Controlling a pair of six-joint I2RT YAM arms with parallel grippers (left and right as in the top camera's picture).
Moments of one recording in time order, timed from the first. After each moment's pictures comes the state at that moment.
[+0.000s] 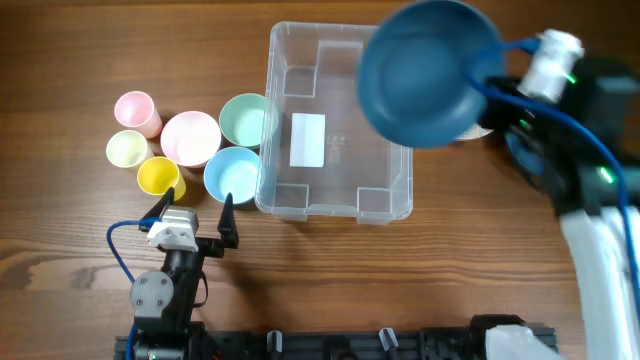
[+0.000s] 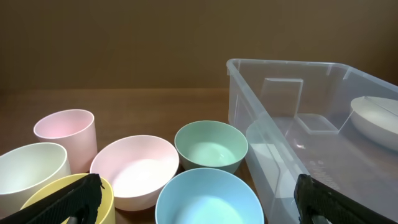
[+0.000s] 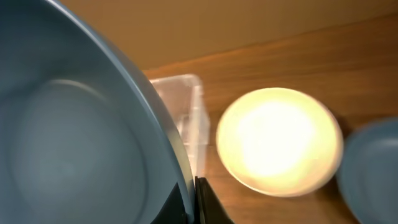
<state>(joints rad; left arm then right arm) -0.05 0.02 0.02 -0.07 0.08 -0.05 0.05 1.26 1.32 -0.68 -0.16 0.23</state>
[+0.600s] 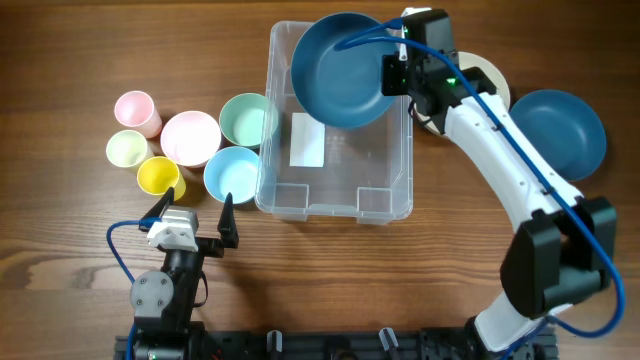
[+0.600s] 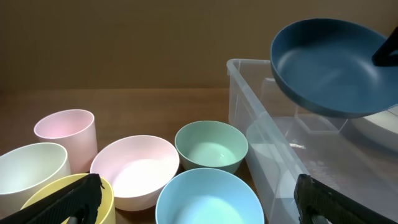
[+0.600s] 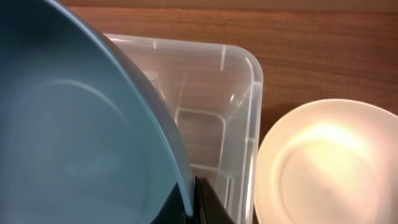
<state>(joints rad) -0.05 0.02 0.02 -0.07 0.08 -0.05 0.31 1.82 1.47 -0.46 0.11 0.18</state>
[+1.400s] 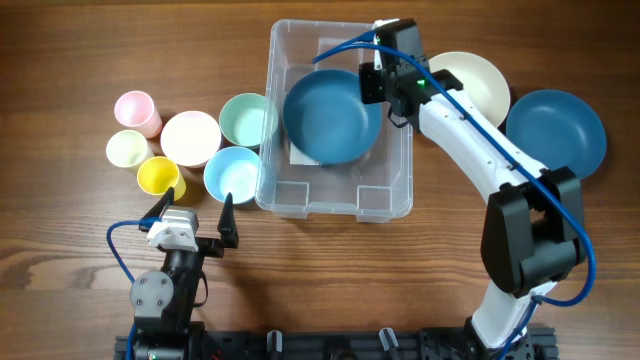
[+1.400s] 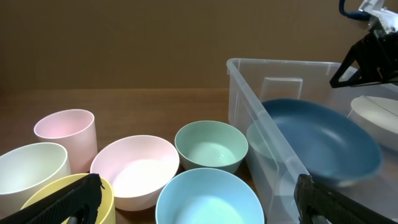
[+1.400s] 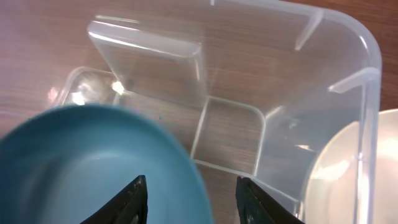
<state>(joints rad) -0.05 0.02 0.02 -0.07 0.08 -0.05 0.36 1.94 1.48 -0.40 0.09 0.13</state>
